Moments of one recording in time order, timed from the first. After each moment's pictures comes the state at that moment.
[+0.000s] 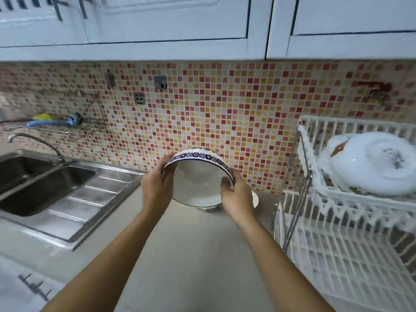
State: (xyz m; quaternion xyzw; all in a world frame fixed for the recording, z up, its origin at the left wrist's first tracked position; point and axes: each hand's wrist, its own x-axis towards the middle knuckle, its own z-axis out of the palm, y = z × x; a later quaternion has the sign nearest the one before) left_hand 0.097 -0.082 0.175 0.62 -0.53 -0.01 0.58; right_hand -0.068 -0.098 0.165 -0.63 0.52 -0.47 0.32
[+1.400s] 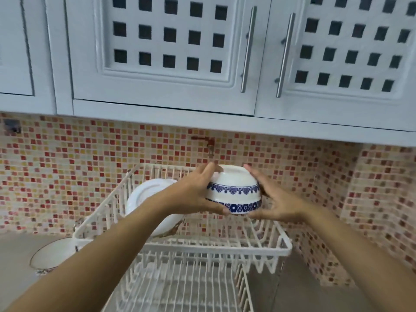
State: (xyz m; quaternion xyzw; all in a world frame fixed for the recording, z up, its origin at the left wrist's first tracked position) left_hand -0.351 -0.117 0.307 0.39 -0.89 -0.05 0.25; right_hand -0.599 -0.101 0.299 -0.85 0.49 -0.17 0.07
